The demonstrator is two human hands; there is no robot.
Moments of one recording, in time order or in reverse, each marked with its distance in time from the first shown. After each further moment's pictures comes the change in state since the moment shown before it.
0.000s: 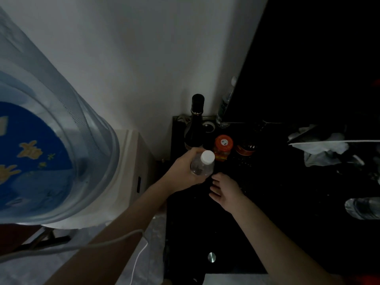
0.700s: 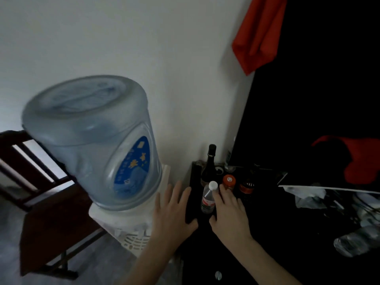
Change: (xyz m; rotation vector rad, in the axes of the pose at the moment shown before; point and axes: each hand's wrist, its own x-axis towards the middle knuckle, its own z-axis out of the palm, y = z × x) left_hand -0.210 0.130 -0.016 0.926 0.429 -0.170; right_hand -0.195 0.062 0.002 -1.558 0.443 -1.194
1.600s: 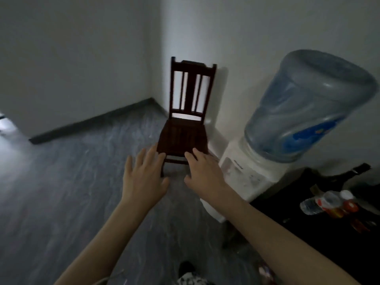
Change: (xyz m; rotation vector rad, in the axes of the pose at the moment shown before) left_hand -0.421 -0.235 -0.072 0.018 0.191 -0.828; right_hand -0.217 -0.399 0.042 -0.127 -0.201 -0.935
